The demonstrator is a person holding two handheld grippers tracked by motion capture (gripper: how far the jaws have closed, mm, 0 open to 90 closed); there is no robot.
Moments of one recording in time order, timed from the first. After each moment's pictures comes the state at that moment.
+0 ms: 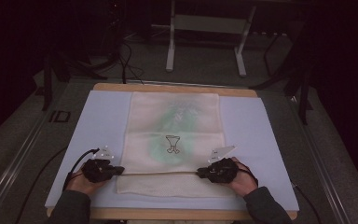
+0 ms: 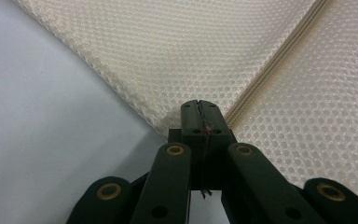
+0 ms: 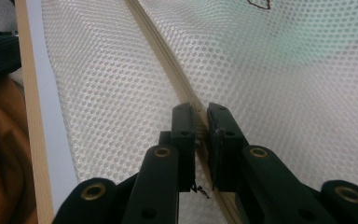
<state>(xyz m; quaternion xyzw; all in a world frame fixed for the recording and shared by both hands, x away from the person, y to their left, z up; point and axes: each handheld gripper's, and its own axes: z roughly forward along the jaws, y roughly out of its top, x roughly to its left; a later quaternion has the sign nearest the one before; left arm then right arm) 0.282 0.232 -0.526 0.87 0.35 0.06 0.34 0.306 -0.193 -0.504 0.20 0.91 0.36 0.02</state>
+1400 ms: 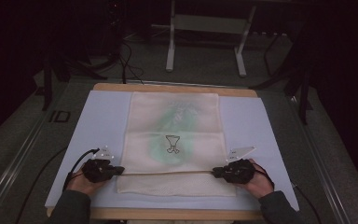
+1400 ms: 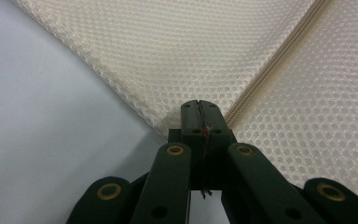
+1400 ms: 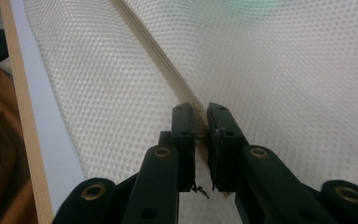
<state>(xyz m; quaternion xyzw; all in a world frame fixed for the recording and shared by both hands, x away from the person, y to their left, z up) 0.282 0.232 -0.526 0.87 0.35 0.06 0.34 0.304 -0.244 -0.502 0.23 0.90 0.36 0.03</state>
